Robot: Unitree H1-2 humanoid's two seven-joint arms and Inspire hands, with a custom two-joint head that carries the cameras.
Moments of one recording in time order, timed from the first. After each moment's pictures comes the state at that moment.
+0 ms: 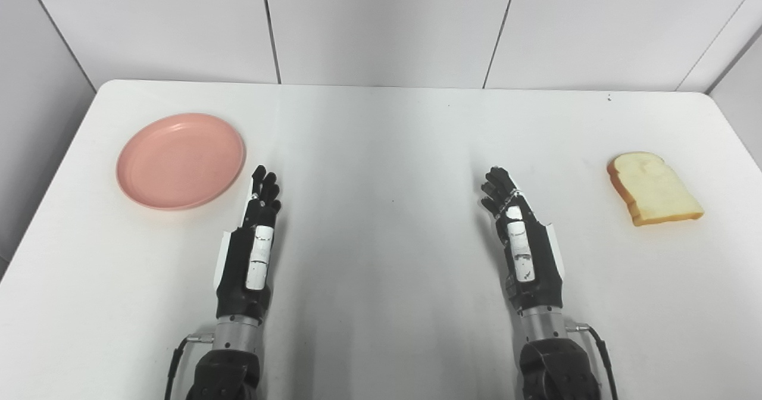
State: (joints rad) left arm 0.04 -0.06 -0.09 -0.07 0.02 -0.14 0.00; right arm 0.01 0.01 0.02 -0.02 0.08 -0.22 0.02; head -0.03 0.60
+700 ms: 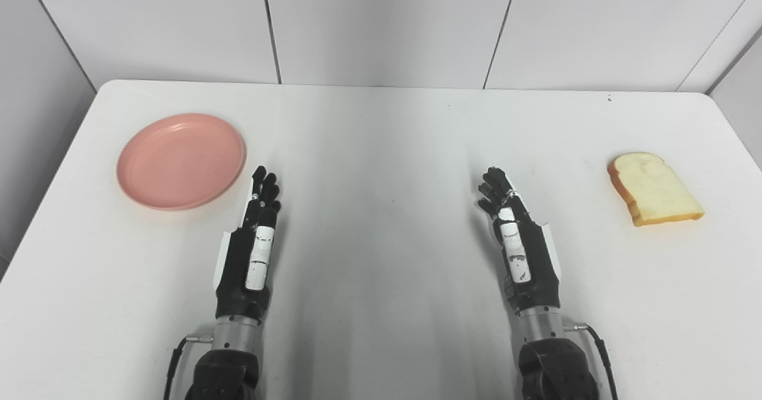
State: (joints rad) left arm 0.04 -0.06 -0.09 -0.07 0.02 -0.14 -0.01; right arm 0.01 0.00 0.02 -0.02 0.04 -0.22 0.02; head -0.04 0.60
